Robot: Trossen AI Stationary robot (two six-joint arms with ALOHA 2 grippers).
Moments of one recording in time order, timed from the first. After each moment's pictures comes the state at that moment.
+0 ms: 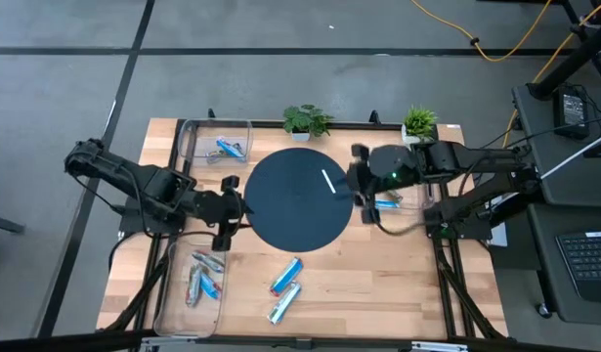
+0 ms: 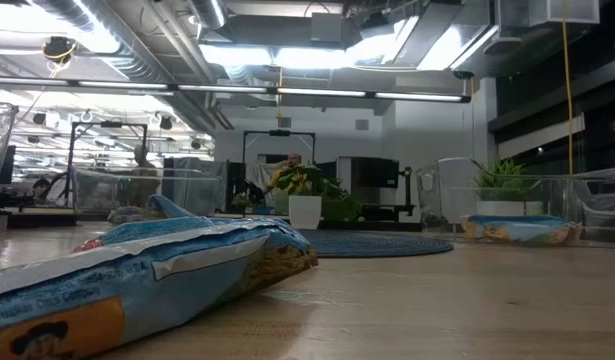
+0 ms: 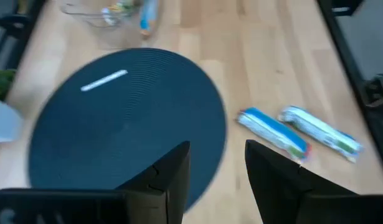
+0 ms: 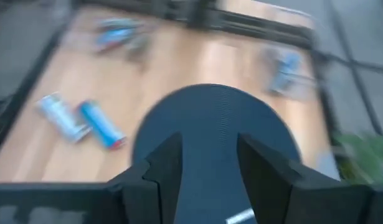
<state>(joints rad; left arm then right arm) -0.37 1.13 1.16 -0.82 -0.29 -0.23 0.12 1.38 1.57 -0.86 0.11 -0.10</state>
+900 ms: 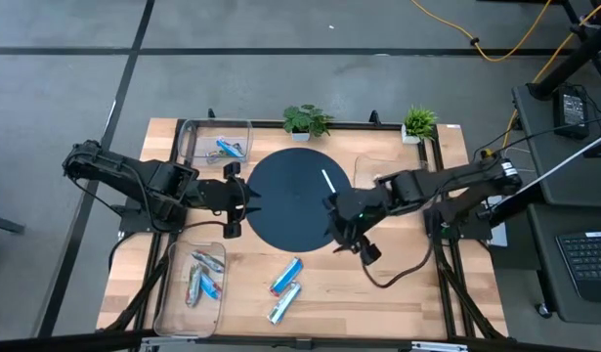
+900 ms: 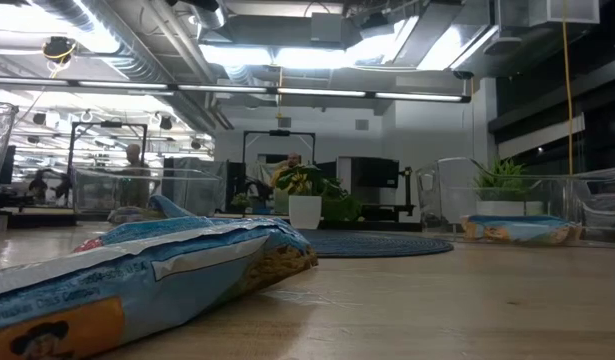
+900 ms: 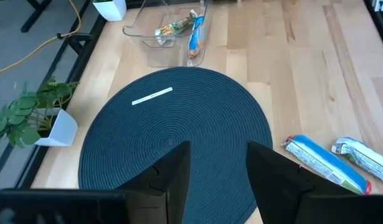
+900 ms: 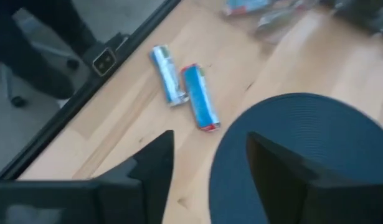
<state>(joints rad) -0.28 1.13 1.16 -0.76 -0.39 -0.17 0.26 1.56 1.57 -0.86 -0.18 -0.30</state>
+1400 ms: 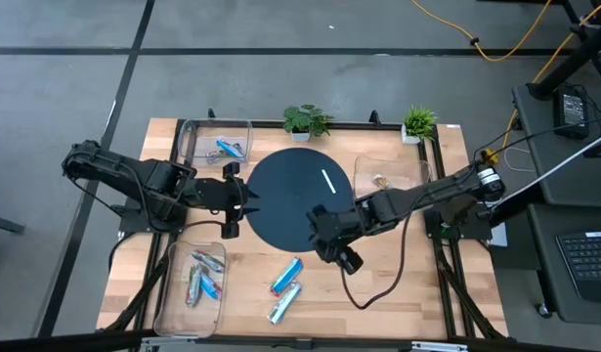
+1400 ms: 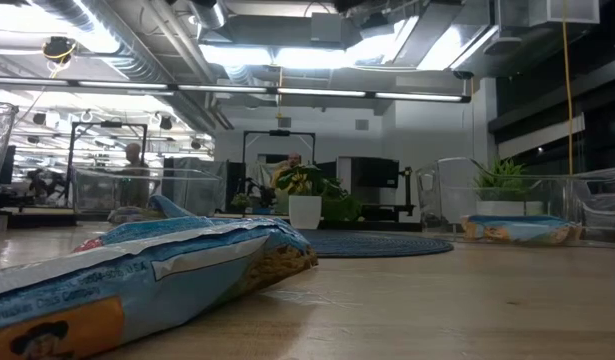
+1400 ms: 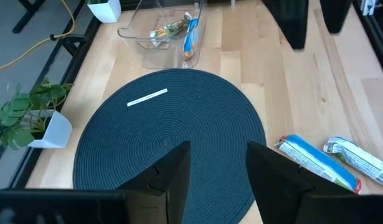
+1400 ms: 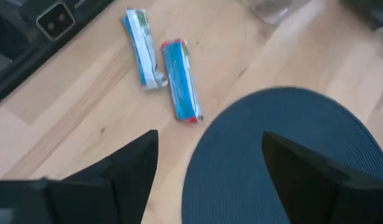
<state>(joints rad) -0.28 1.12 1.16 -0.76 -0.37 -0.17 0.31 1.72 1.57 -0.80 -0.03 -0.39</state>
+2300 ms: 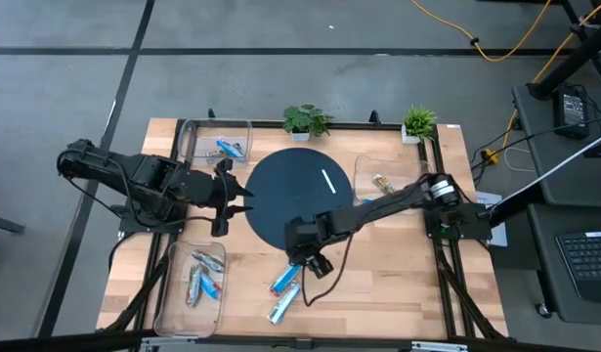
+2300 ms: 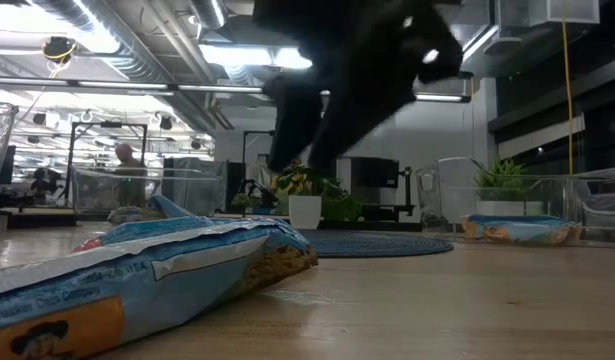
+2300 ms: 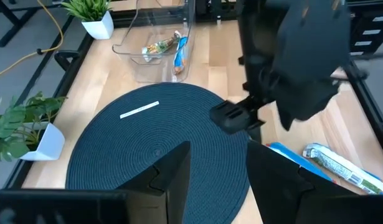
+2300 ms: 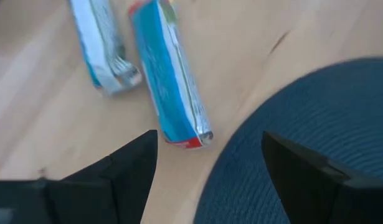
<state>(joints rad) -0.28 1.04 1.16 -0.76 -0.32 -0.15 0.25 2.05 1.57 -0.59 -0.11 -0.32</state>
